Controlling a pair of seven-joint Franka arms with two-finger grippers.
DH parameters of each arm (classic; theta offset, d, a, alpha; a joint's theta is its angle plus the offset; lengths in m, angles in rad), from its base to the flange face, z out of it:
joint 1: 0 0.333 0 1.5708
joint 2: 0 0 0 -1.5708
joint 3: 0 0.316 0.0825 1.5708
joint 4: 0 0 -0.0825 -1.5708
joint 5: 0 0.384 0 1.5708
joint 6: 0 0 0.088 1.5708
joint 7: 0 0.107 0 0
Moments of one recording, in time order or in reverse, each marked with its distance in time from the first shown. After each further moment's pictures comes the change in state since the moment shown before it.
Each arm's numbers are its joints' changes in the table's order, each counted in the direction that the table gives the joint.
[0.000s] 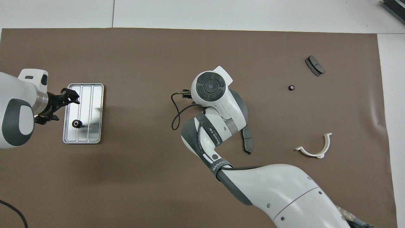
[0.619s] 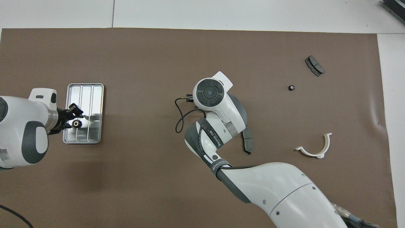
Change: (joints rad) left arm -0.001 0.001 -0.009 -0.066 0.000 0.094 -0.027; right arm 0.001 0.004 0.000 -0.054 0.000 0.026 0.000
